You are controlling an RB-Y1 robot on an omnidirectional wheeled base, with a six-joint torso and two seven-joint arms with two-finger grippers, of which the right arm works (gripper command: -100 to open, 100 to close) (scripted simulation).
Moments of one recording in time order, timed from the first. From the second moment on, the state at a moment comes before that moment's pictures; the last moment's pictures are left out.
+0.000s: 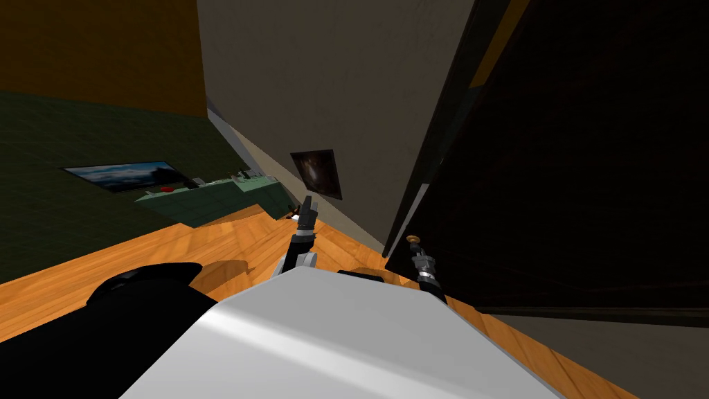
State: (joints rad) arm 0.12 -0.37 0.24 -0.84 -0.66 -0.87 -0.46
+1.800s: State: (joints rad) arm 0.13 -0.38 0.28 -0.85 -0.77 -0.88 -0.75
